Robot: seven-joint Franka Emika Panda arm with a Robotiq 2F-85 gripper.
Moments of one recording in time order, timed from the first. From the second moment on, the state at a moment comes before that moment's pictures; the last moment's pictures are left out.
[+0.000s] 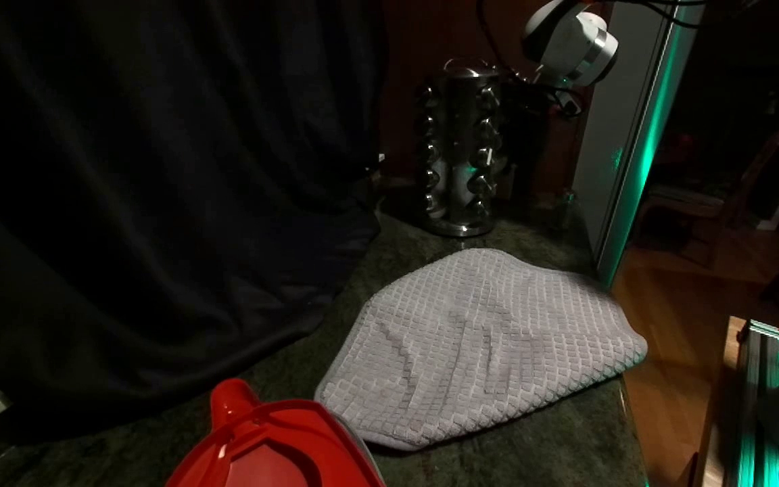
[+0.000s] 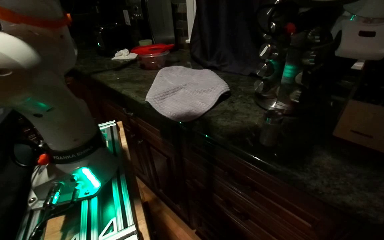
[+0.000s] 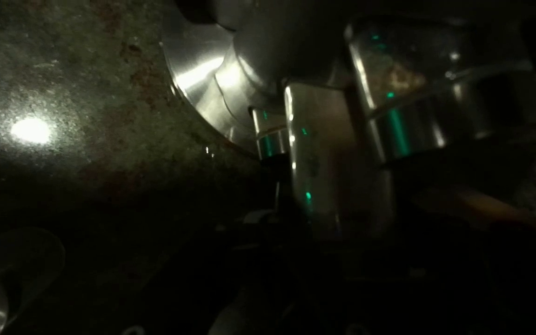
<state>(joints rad) -0.23 0.26 -0.24 -1.94 0.66 2.25 0.79</state>
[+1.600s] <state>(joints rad) -0.24 0.29 -0.23 -1.91 0.69 2.10 0.89</state>
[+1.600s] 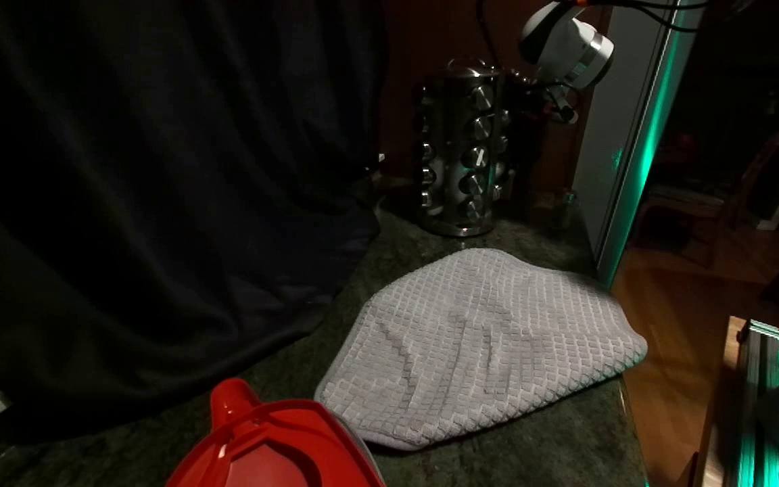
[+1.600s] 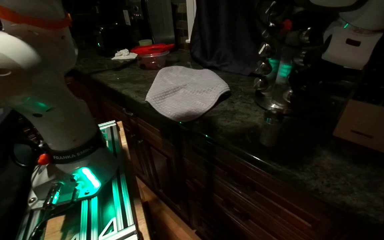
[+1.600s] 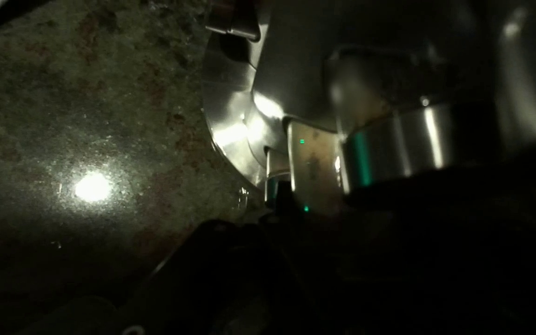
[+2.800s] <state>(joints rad) -0.23 0.32 -0.22 -1.89 0.69 2.05 0.94</state>
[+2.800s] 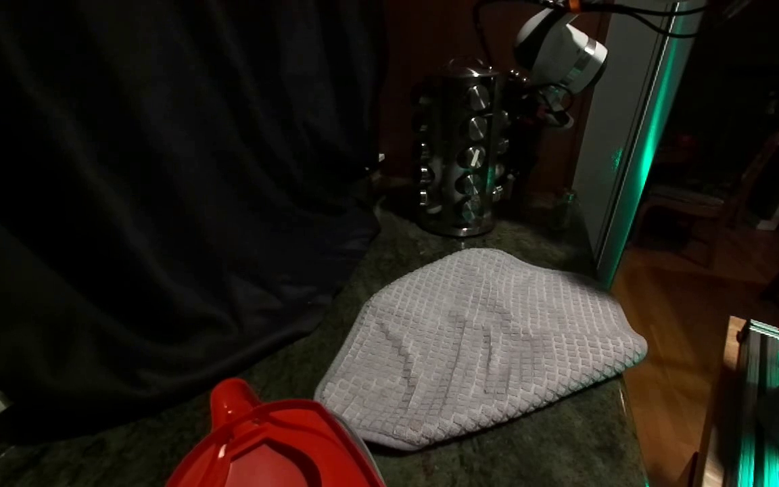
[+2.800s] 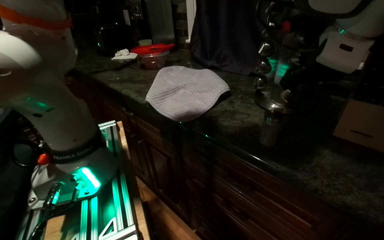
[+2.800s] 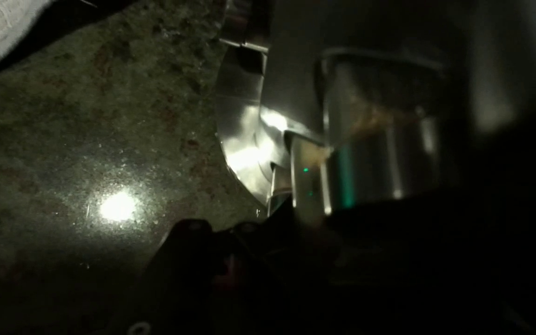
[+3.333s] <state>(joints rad) -0.23 0.32 -0.22 -1.89 0.68 2.05 0.95</state>
